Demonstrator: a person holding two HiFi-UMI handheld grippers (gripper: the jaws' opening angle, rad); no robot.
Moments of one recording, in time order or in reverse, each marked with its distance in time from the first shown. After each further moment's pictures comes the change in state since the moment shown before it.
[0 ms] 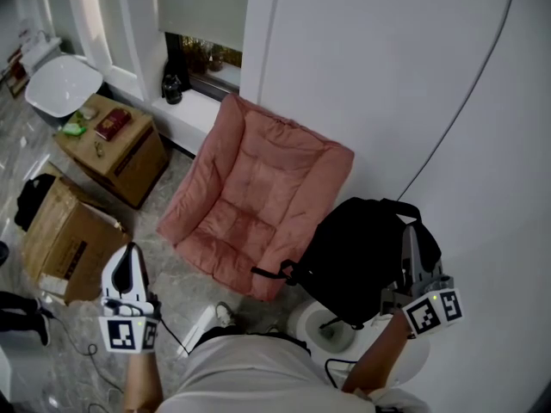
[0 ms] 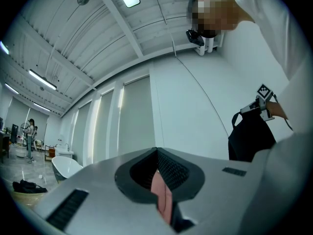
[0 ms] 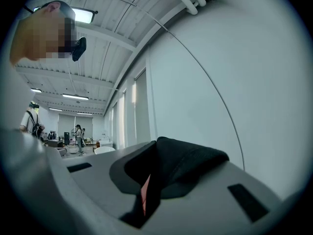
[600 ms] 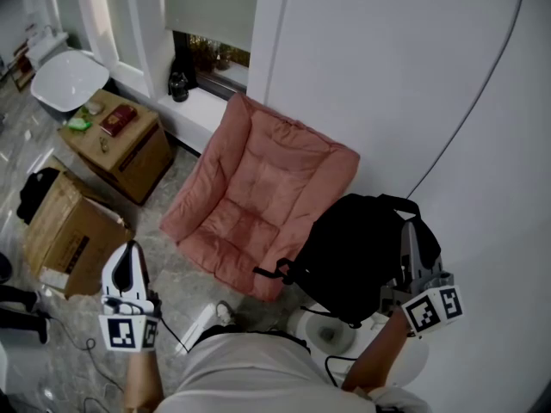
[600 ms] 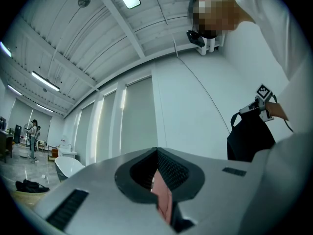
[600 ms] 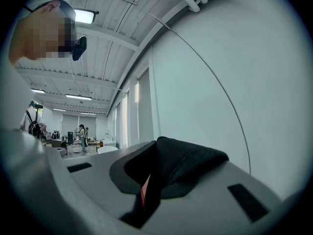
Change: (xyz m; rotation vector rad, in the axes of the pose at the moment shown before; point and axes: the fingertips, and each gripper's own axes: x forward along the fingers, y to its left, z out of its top) left arm -0.011 0.004 0.006 0.000 -0.004 0.029; right arm 0.012 0.013 0.006 -0.008 0.004 0.040
